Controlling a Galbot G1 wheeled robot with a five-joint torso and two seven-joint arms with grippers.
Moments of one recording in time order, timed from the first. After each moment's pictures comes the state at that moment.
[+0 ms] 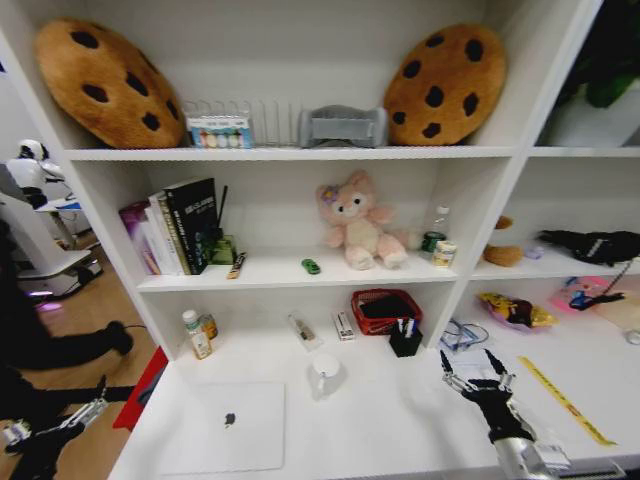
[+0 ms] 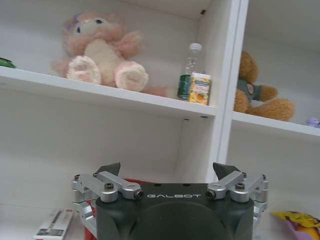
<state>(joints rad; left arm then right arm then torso) 2.06 -1.20 -1.11 -2.10 -0.62 -0.29 -0.08 -1.93 1.01 0.78 2.10 0.39 0.34 0.24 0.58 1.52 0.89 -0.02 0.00</state>
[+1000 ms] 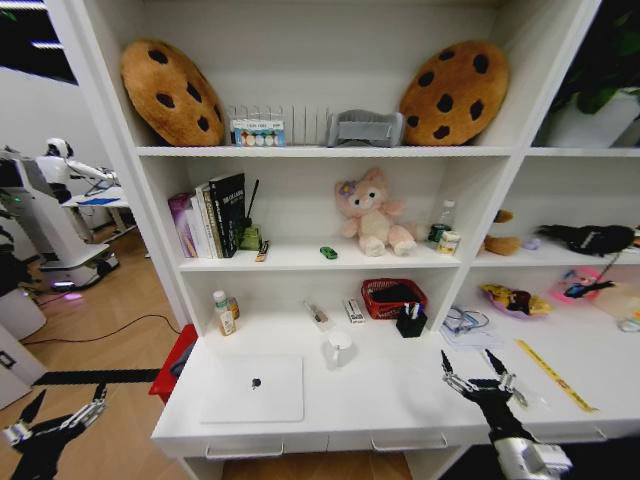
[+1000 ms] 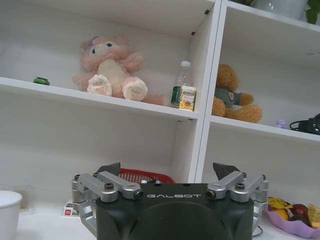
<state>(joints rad) 2.06 -1.20 -1.11 -2.10 -0.62 -0.29 -0.08 -1.93 1.01 0.78 2.10 0.39 0.34 0.24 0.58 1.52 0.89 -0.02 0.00</state>
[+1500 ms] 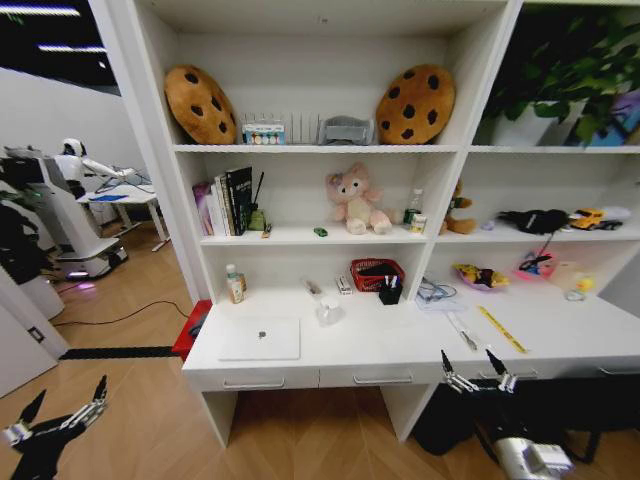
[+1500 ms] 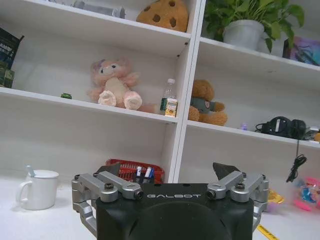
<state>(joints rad) 2.06 -1.20 -1.11 -2.10 -0.62 -0.29 -0.08 -1.93 1.01 0.78 2.10 0.39 0.34 0.24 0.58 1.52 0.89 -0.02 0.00</state>
